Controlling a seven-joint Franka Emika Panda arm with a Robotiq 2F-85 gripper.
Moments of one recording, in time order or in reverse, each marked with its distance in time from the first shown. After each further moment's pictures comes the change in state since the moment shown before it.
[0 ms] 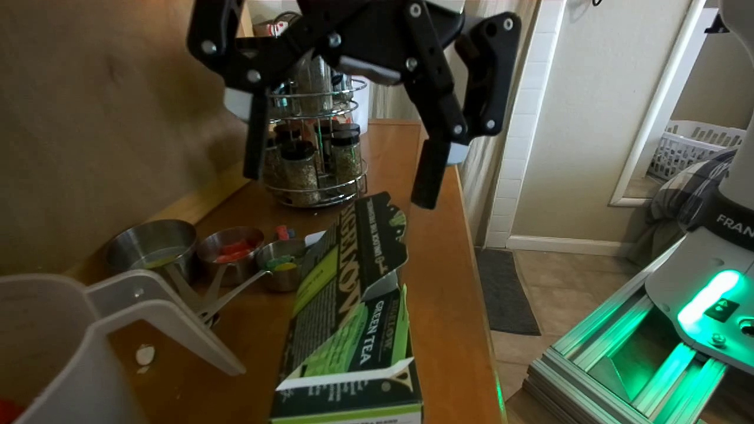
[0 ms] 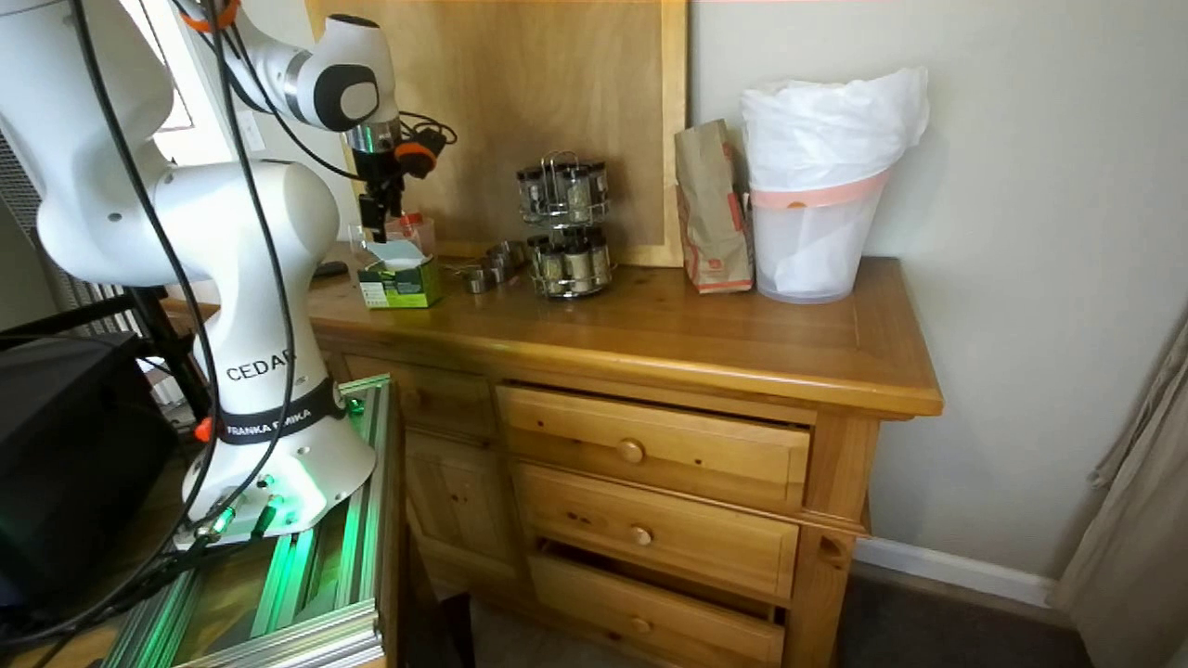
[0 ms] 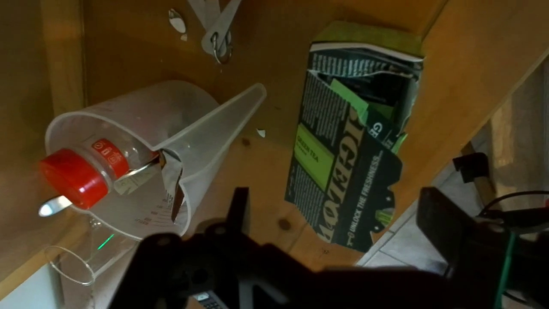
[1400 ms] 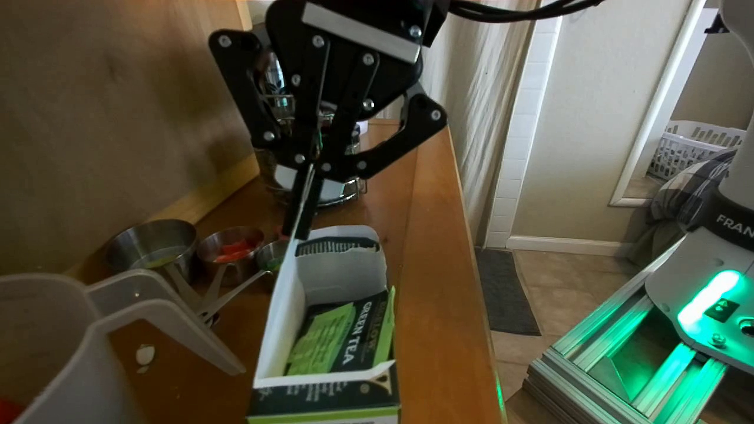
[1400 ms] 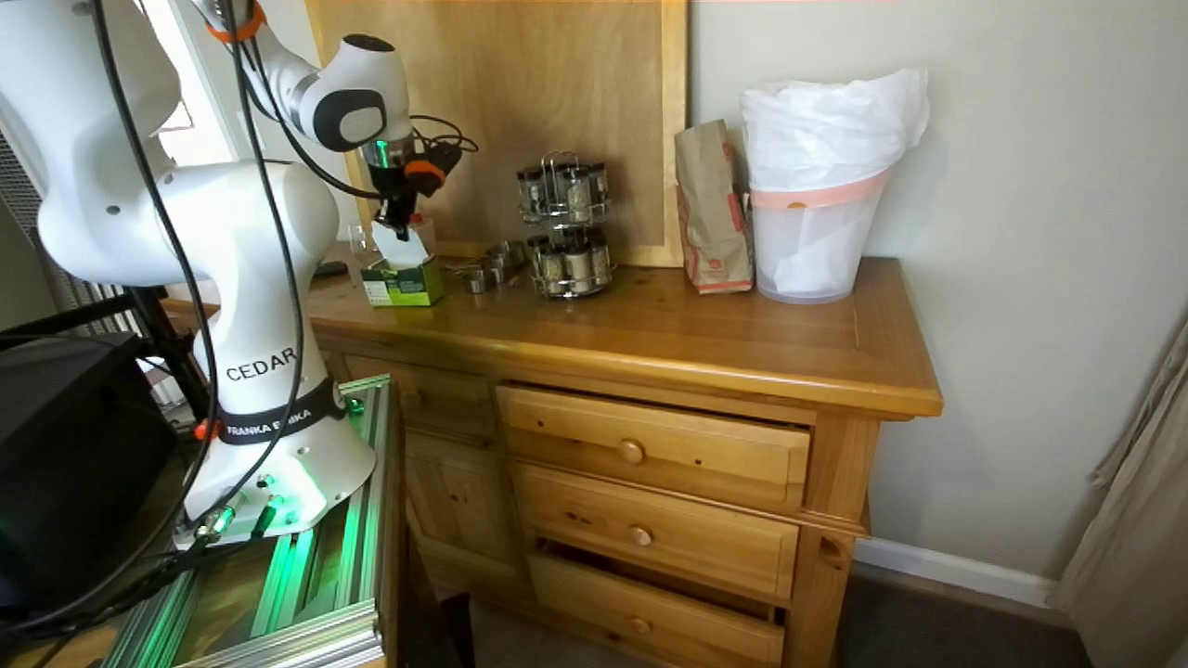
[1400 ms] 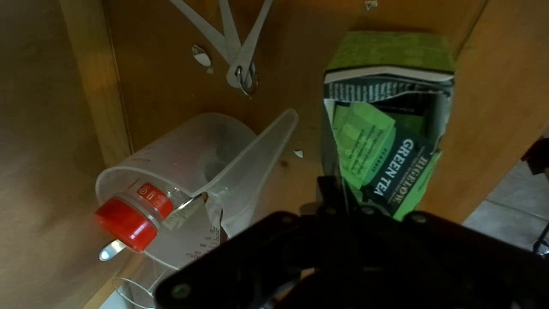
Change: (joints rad) arm -0.006 0.090 0.012 0.000 0.227 0.157 -0.060
